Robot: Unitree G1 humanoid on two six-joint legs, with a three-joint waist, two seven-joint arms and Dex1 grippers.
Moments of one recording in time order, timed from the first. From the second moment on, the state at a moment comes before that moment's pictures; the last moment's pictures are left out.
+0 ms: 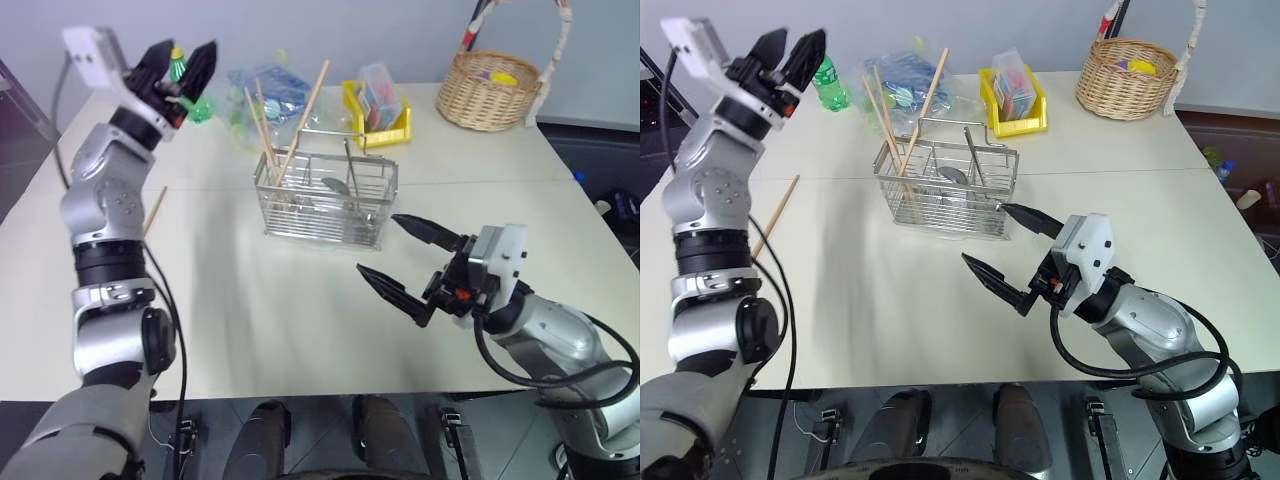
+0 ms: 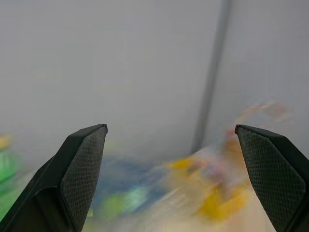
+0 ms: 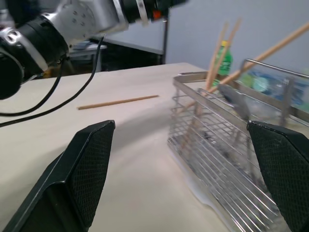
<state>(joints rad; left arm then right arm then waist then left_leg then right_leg) -0.89 0.51 0.33 0.42 -0.49 0.26 -0.52 -0.03 -0.60 -0.08 -0.76 0.62 0.41 0.62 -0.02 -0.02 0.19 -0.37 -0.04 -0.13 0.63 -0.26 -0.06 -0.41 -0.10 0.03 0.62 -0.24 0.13</state>
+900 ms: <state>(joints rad) -0.38 0.77 0.37 0.34 -0.25 0.51 -0.36 0.05 -0.76 -0.27 -0.56 0.66 0.36 0.92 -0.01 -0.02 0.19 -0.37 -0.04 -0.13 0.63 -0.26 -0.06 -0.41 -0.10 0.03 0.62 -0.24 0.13</state>
